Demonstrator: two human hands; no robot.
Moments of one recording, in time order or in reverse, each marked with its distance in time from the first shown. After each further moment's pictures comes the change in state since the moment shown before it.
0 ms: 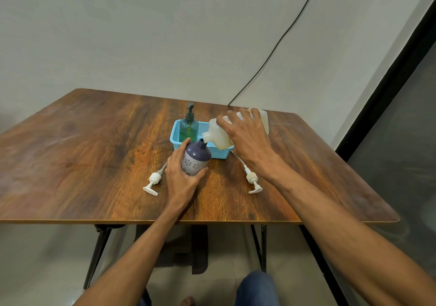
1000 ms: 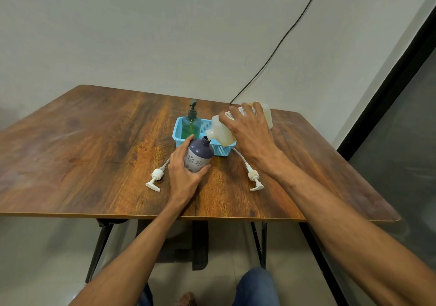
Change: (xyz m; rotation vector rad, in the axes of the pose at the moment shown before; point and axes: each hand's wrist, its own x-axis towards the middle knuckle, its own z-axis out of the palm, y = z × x) left_hand -0.001 0.000 0.000 0.000 -0.019 -0.015; right_hand 0.000 0.003 -0.006 -0.038 0.034 -0.032
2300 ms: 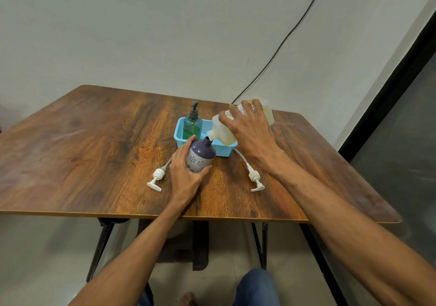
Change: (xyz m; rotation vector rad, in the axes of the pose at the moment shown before) left_hand 0.001 0.001 -0.001 0.009 -0.002 0.005; right_hand 0.002 0.001 -0.005 -0.051 0.046 -0.042
